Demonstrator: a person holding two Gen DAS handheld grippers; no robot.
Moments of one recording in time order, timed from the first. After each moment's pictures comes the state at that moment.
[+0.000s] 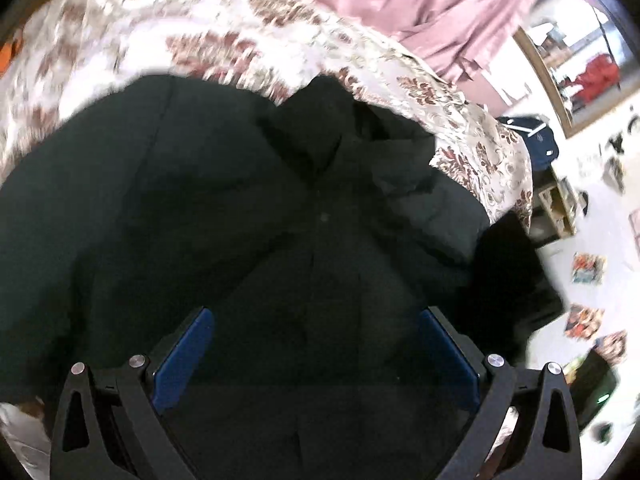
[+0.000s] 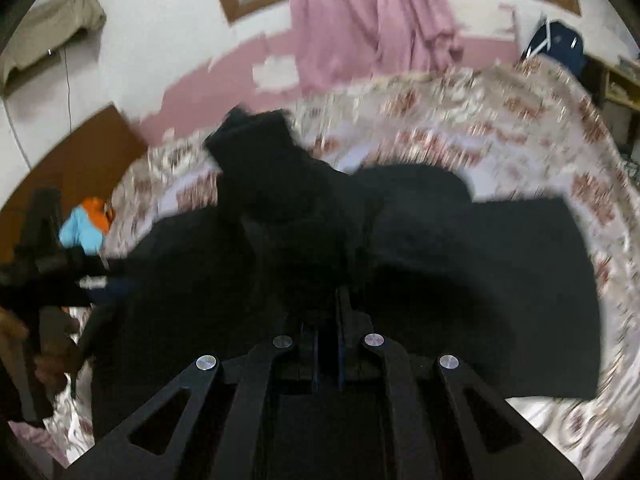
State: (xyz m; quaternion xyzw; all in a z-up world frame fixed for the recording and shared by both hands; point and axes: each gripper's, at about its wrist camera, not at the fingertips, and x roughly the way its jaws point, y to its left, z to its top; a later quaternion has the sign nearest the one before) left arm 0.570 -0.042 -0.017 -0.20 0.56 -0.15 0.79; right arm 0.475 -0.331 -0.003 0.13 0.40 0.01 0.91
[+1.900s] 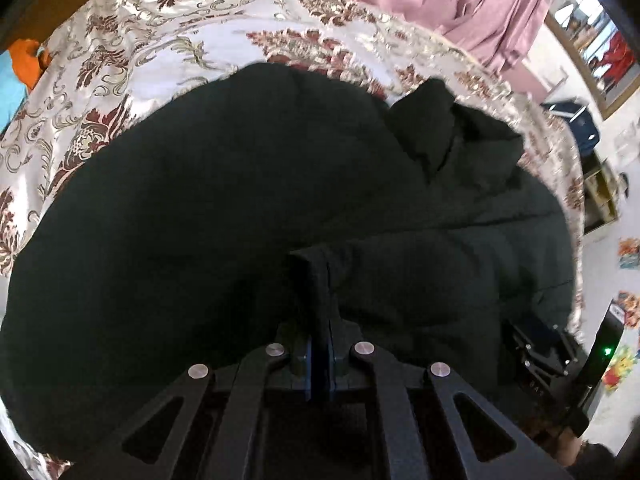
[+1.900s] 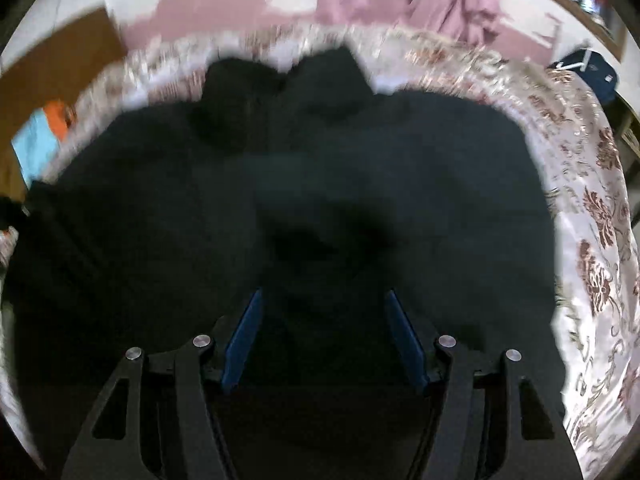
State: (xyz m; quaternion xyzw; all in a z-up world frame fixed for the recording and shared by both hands) left arm 0.584 0.030 -0.057 -0.10 0.57 -0.08 0.81; right arm 0.531 -0.261 -0.065 -0.03 0.51 -0.03 0.86
